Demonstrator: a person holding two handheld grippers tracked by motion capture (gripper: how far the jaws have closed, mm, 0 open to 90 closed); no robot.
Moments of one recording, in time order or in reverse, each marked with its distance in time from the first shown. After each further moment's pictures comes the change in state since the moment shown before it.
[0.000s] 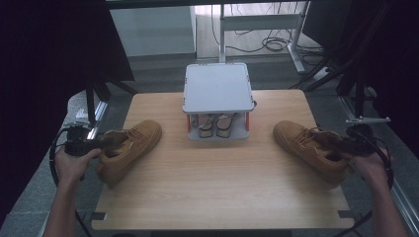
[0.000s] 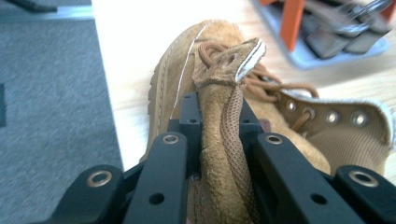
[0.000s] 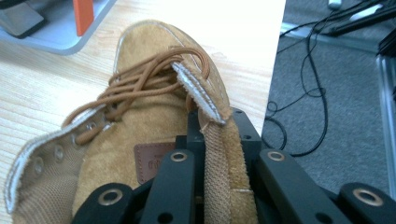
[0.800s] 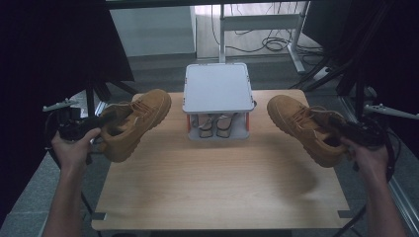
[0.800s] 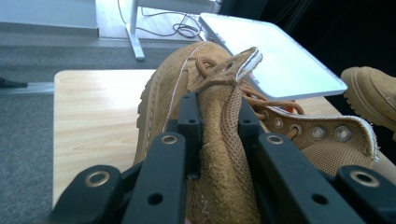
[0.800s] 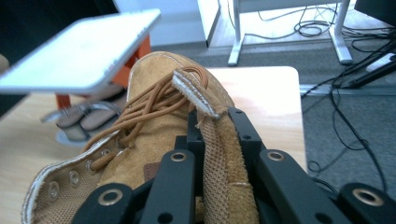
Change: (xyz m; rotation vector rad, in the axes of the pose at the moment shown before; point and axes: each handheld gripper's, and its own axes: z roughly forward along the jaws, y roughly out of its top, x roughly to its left) left arm -0.053 0.052 -0.045 -0.280 -0.115 -0.018; right arm 0.026 0.034 -0.051 -0.321 0.106 0.203
